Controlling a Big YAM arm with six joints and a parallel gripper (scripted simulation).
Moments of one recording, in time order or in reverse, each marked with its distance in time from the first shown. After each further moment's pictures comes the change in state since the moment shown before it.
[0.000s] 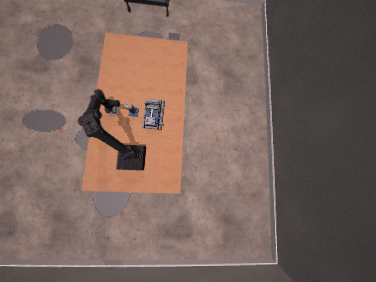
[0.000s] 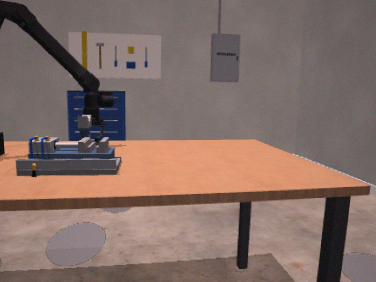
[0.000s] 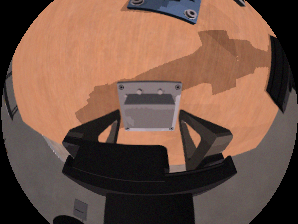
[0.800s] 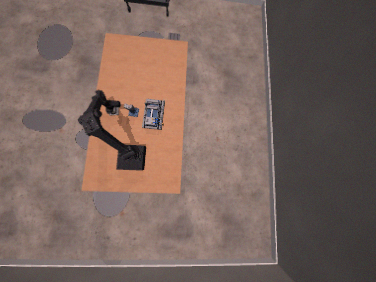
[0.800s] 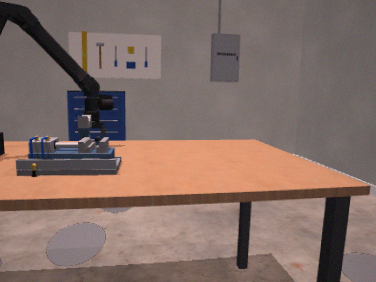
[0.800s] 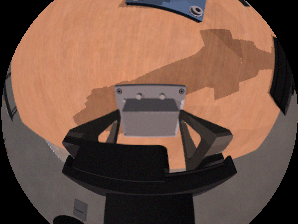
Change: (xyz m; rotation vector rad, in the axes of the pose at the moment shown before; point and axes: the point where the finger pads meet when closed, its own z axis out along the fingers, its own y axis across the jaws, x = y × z) arm 0.001 0.001 0.015 -0.004 0.002 0.000
